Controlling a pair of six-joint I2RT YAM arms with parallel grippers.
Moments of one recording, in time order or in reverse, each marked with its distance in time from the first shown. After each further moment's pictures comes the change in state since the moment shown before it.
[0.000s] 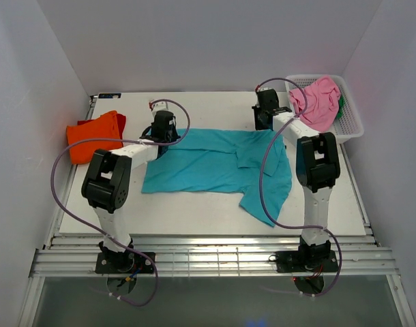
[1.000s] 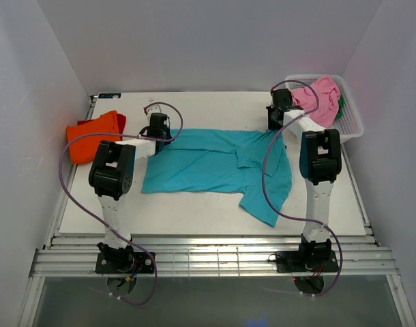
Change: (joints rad) left arm 0.101 0.194 0.081 -0.014 0.057 -0.011; right arm -0.148 0.150 0.106 -0.051 -0.042 -0.019
